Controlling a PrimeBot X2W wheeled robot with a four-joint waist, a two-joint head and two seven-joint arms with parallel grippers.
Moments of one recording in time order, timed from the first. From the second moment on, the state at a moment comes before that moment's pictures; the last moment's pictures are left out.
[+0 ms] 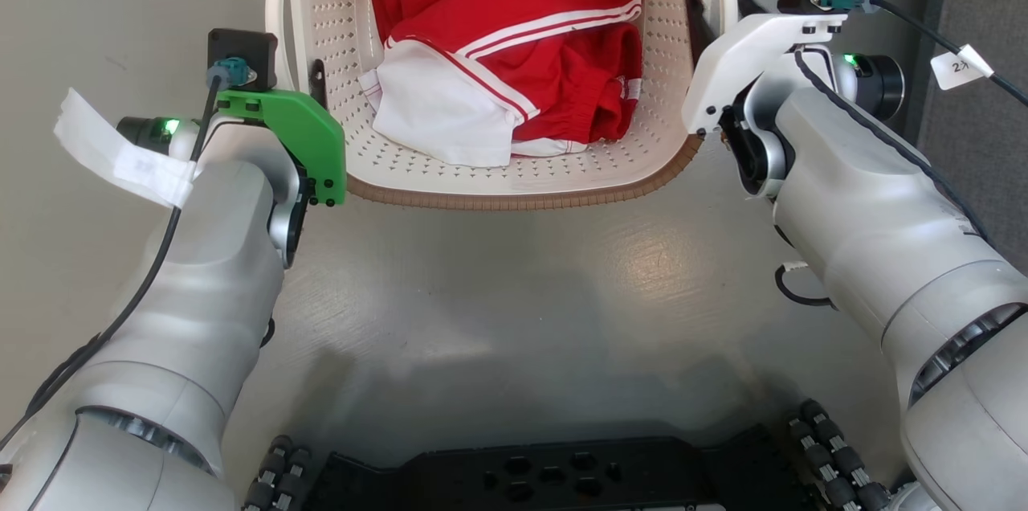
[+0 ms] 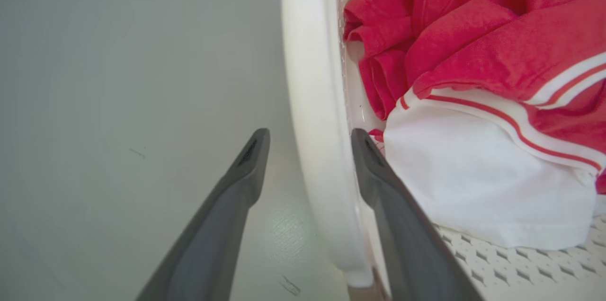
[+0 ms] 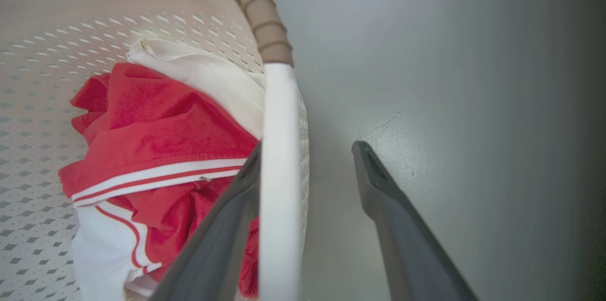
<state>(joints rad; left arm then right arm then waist) -1.04 0.02 -0.78 1.22 -0.67 0.04 -0.18 -1.09 -0.06 0.96 1.18 0.98 -0.11 -0.23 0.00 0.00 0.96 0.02</state>
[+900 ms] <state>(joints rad) -1.02 0.02 -0.76 1.21 -0.67 0.05 -0.25 -1.08 -0.06 0.94 1.18 0.99 -0.10 -0.25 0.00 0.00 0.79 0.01</state>
